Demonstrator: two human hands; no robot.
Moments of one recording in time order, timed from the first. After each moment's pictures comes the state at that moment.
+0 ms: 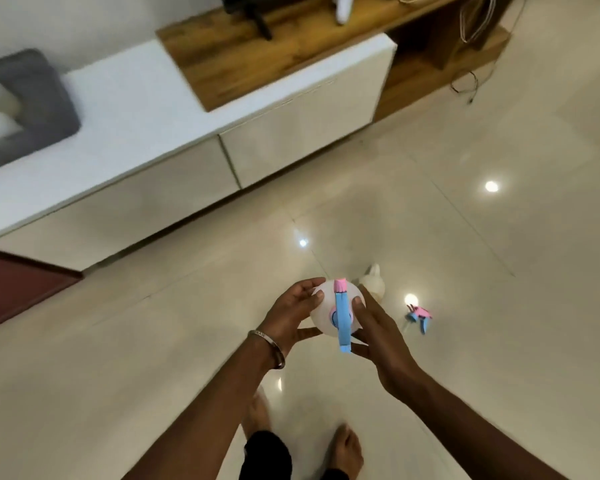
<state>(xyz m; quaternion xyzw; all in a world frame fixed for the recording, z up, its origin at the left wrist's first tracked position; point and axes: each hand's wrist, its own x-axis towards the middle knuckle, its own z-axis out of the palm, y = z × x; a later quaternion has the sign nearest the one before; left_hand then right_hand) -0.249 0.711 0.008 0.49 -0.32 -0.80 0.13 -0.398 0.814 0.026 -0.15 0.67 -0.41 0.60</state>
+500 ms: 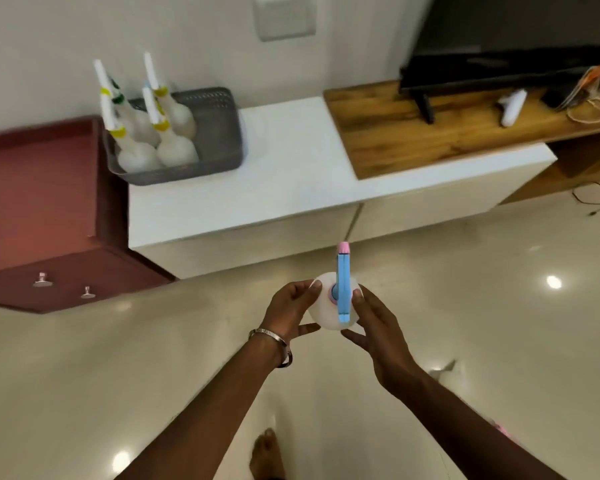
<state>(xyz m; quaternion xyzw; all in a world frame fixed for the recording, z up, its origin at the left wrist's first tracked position) -0.041 0.532 0.064 0.60 -0.25 -0.70 0.31 -0.198 0.578 0.078 -0.28 0.64 -0.39 0.60</state>
